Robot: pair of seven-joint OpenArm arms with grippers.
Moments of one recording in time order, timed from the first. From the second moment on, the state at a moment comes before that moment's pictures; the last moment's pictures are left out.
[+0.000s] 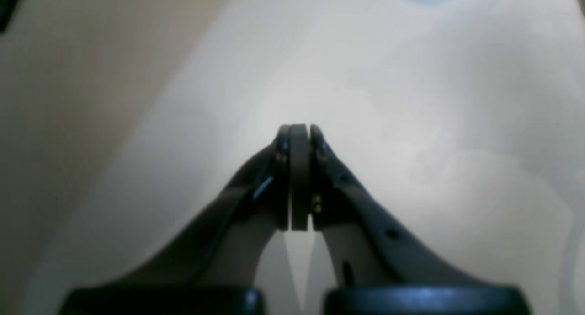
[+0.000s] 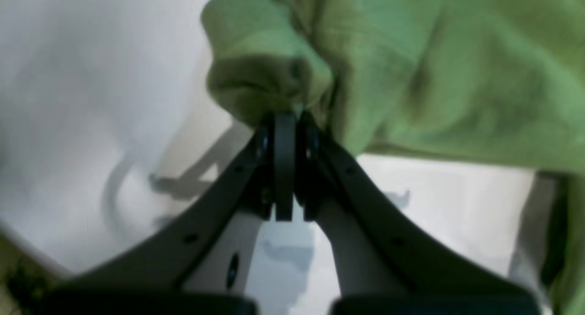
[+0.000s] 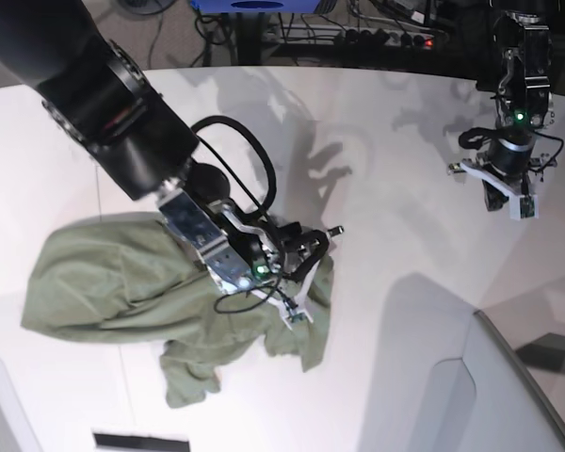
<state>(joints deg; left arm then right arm) 15.9 -22.3 -11.8 80.5 -16.5 -3.1 13.9 25.9 -3.1 -41.8 59.0 25.4 -8.7 -51.0</state>
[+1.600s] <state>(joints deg) 11.6 -22.3 -8.0 75.5 -16.6 -3.1 13.7 22.2 6.4 -56.5 66.6 25.8 -16.0 -50.3</state>
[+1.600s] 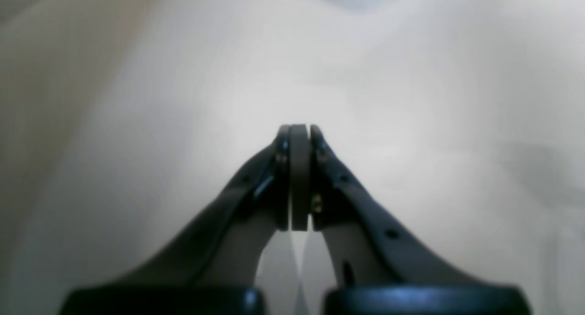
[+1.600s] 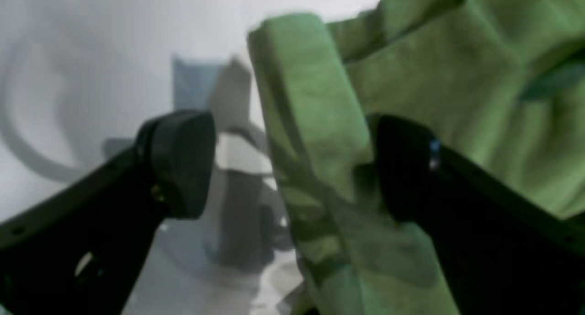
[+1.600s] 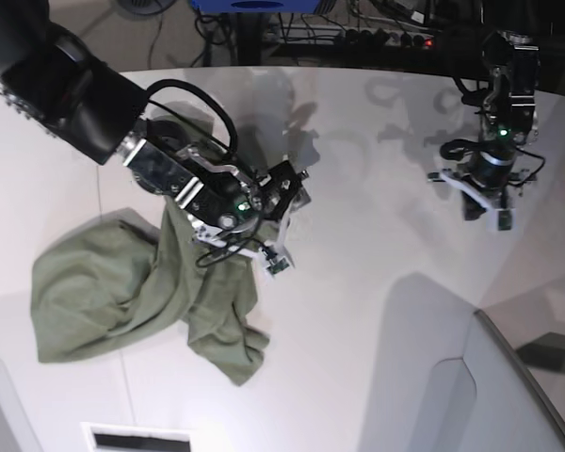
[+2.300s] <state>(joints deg) 12.1 -22.3 -10.4 73.1 -16.4 -3.3 13.7 1.4 22.6 -6.0 96.9 26.0 -25.7 -60.1</state>
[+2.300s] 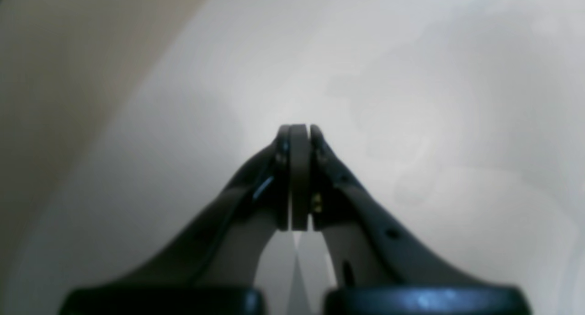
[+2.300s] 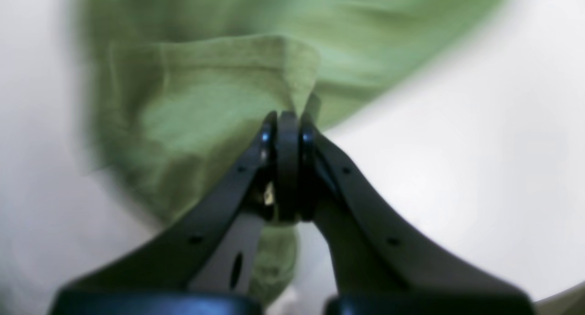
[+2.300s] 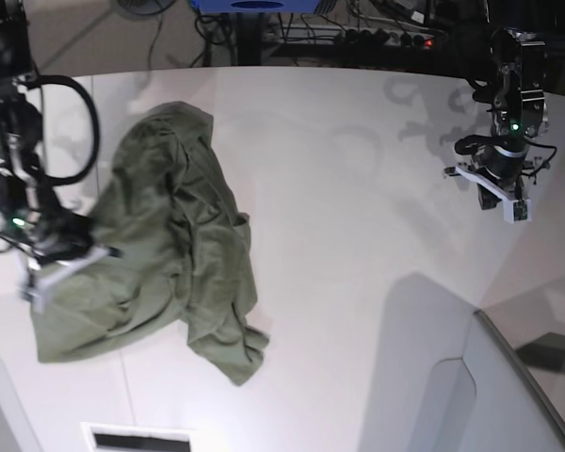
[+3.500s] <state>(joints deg) 10.4 -22.4 -6.3 73.5 -16.4 -3.3 13.7 5.4 18.8 -29.3 93.2 25.7 -25.4 -54.7</state>
